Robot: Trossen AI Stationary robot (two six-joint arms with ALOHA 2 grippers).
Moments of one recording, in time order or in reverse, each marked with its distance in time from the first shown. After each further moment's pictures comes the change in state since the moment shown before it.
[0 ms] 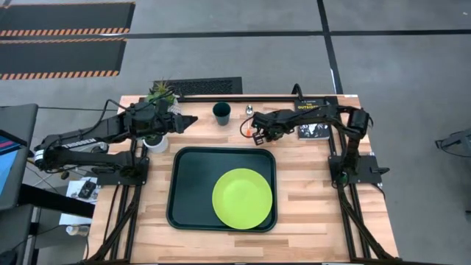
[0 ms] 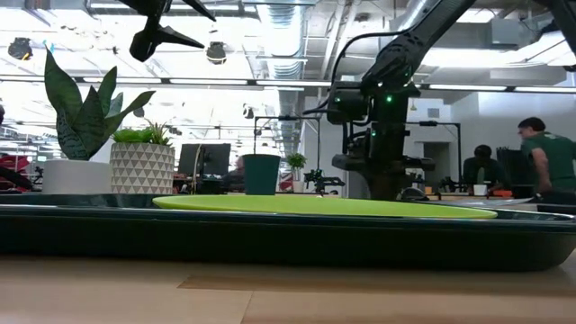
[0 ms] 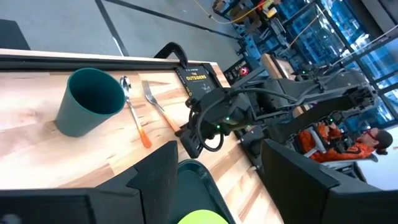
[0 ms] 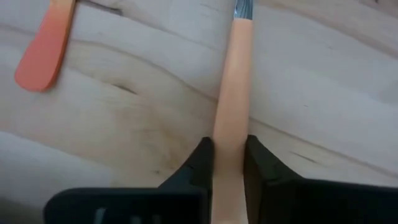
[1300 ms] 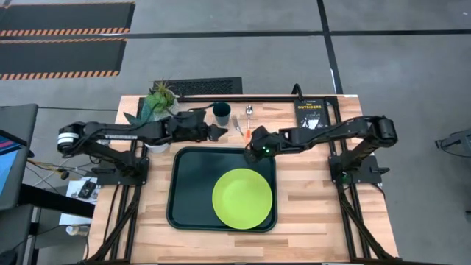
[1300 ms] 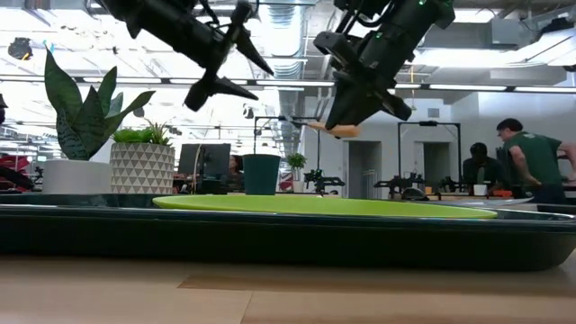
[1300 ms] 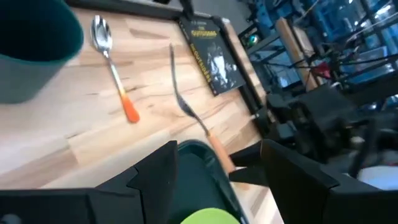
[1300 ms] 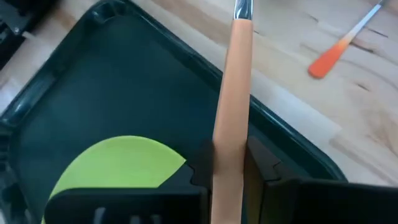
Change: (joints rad) left arm -0.044 0.468 -0.045 0.412 0.061 -0.065; right arm 0.354 -0.298 -0.005 0.270 0.026 0.017
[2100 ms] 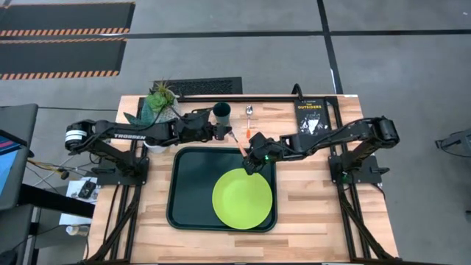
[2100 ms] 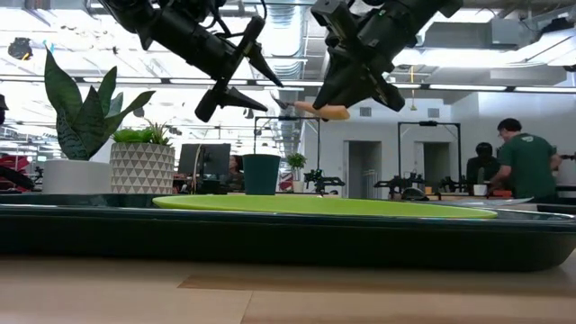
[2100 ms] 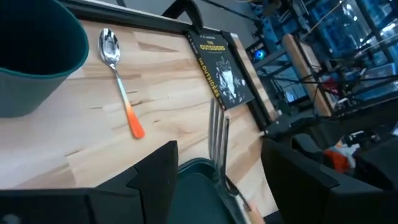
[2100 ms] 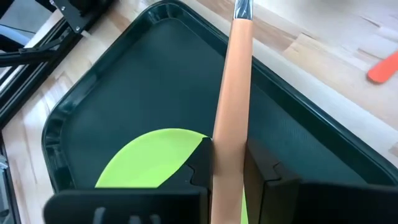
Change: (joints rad) left arm -0.003 0.083 0.001 0.097 -0.078 -0.018; right arm 0.086 -0.007 0.001 0.093 0.001 0.003
